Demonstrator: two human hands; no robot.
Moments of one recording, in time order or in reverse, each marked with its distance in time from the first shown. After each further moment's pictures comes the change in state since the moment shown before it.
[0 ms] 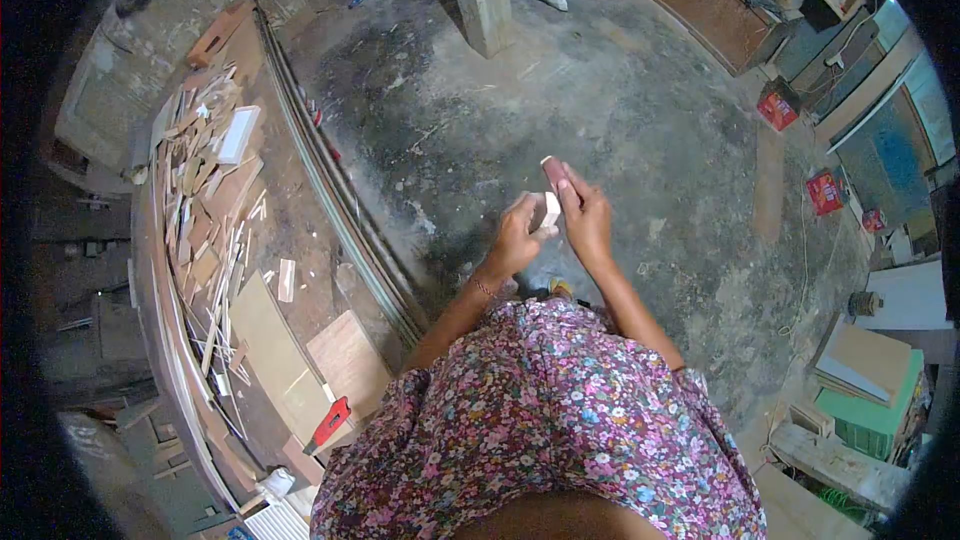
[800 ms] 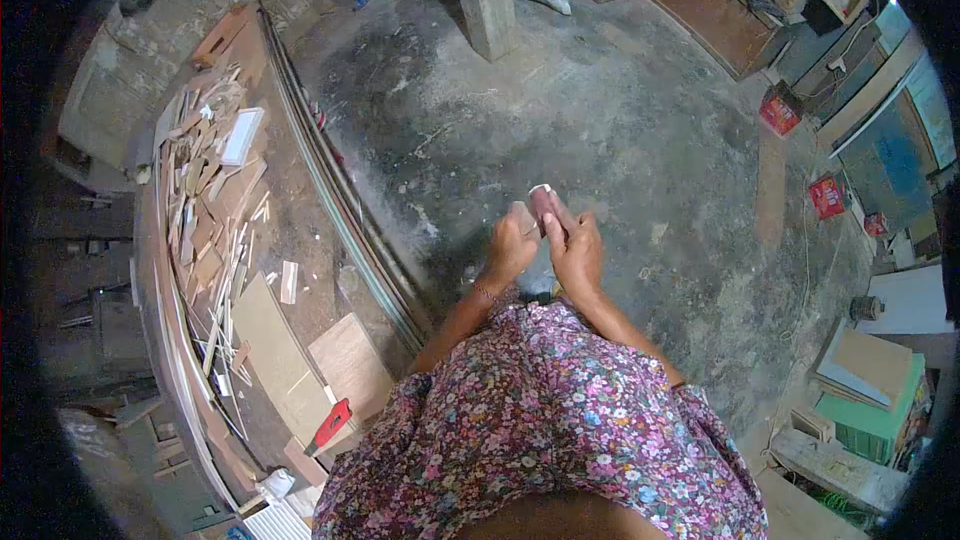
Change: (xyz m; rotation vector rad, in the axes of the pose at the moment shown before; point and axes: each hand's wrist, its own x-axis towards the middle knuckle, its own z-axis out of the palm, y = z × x) left_hand -0.001 -0.028 0.001 0.332 0.161 -0.172; right_hand -0.027 -0.027 -0.005 -0.142 -0.108 0.058
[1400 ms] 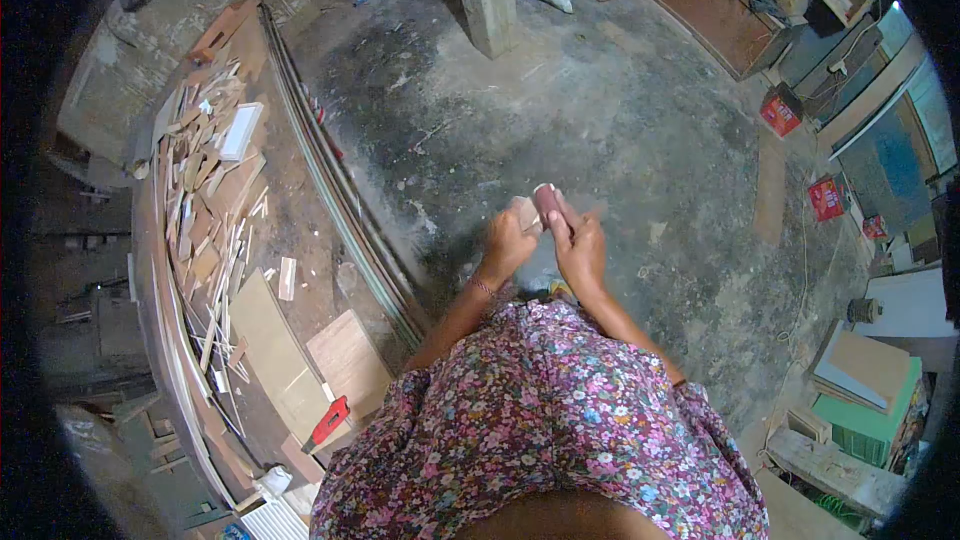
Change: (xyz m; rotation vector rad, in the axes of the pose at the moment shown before) left_hand 0.000 0.012 -0.008 0.091 0.033 0.040; right_hand 0.008 0.018 0.006 0.039 0.025 -0.018
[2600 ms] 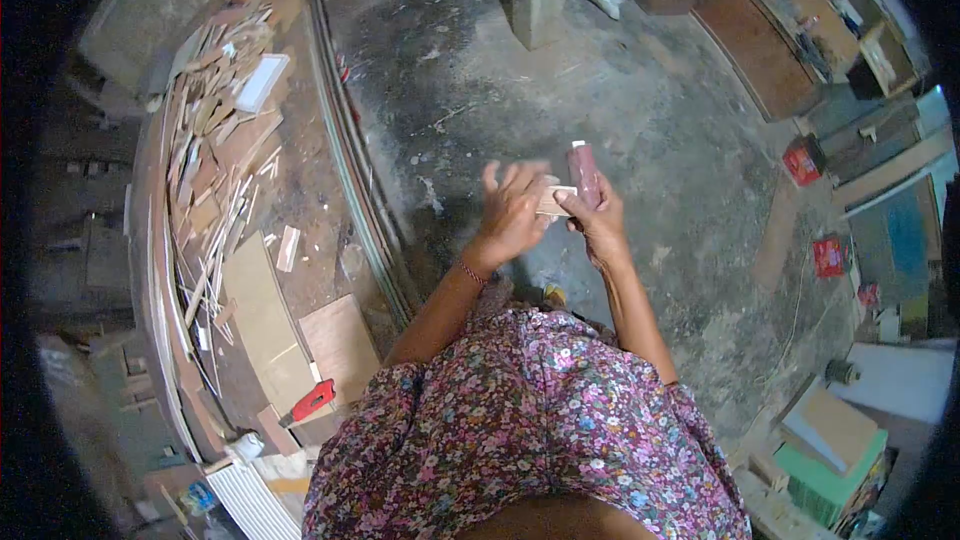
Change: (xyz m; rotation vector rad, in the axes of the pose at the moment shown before) left_hand 0.041 0.022 -0.066 0.425 0.161 0.544; right_hand 0.068 -0.021 0.013 0.773 -0.334 0.310
